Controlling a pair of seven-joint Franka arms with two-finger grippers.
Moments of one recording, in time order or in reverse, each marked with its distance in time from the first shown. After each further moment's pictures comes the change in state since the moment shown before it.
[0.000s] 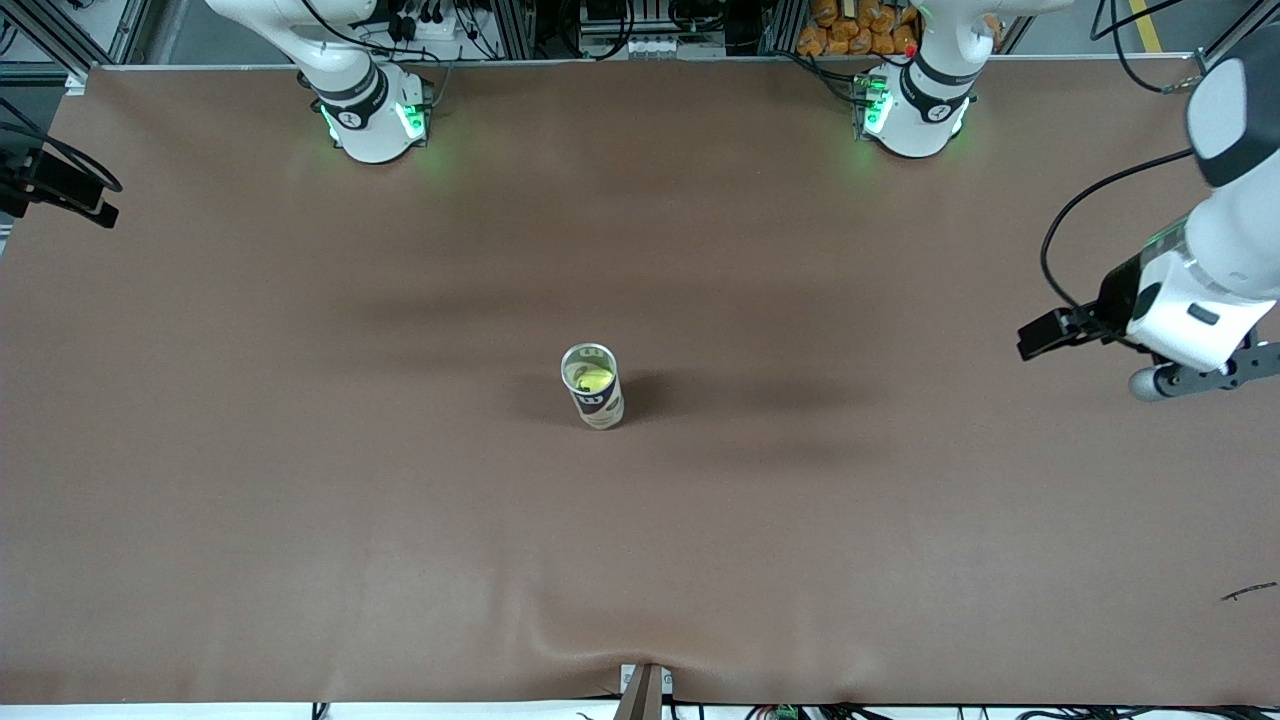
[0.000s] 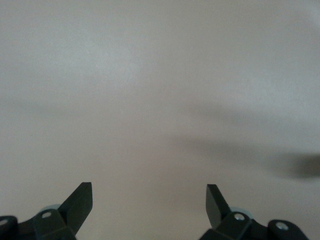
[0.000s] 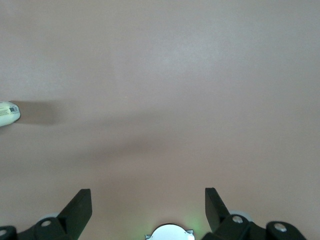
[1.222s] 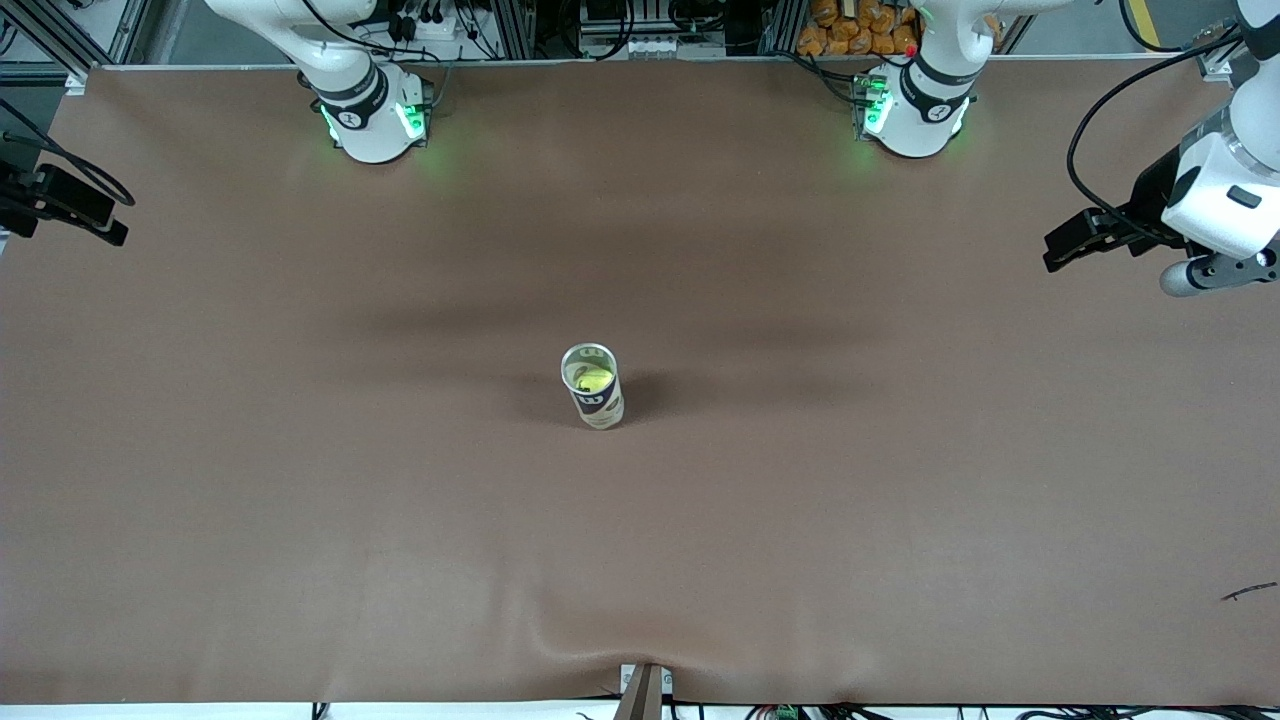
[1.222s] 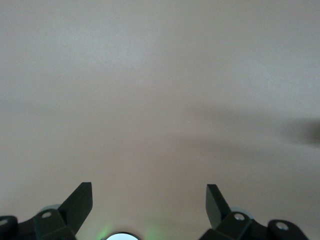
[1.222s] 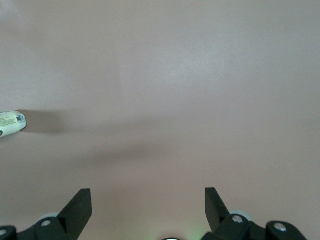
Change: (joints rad) left arm -0.026 -0.197 0.054 -0.143 0.006 -0.079 0.035; right arm 0.015 0.019 0.008 0.002 0.003 0.062 0.000
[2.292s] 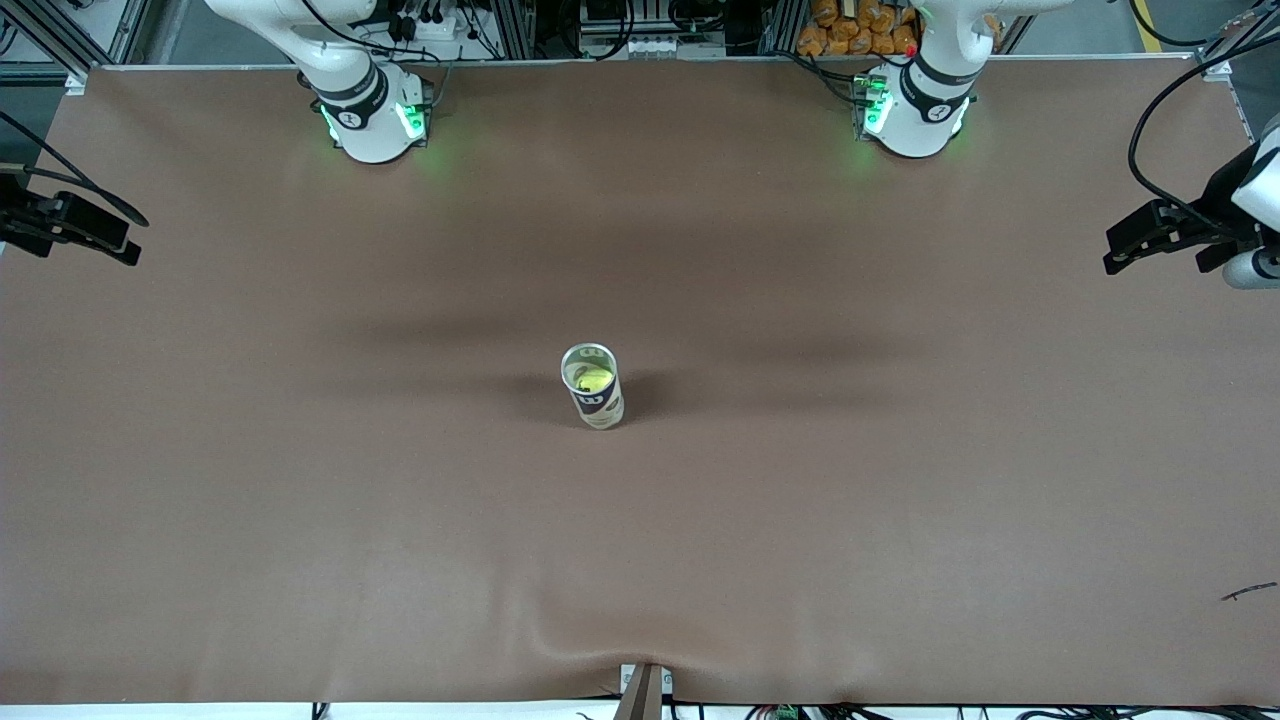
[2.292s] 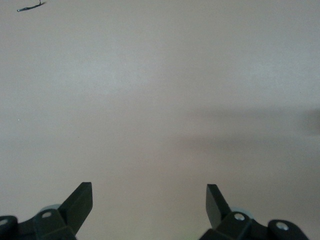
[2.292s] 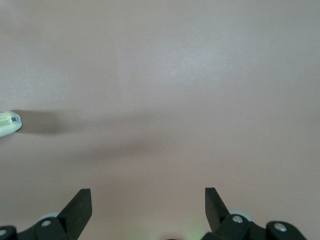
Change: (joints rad) left arm -0.008 0.000 0.076 0.030 0.024 0.040 0.243; right arm 0.002 0.031 -0.002 -0.007 0.000 0.017 0.000
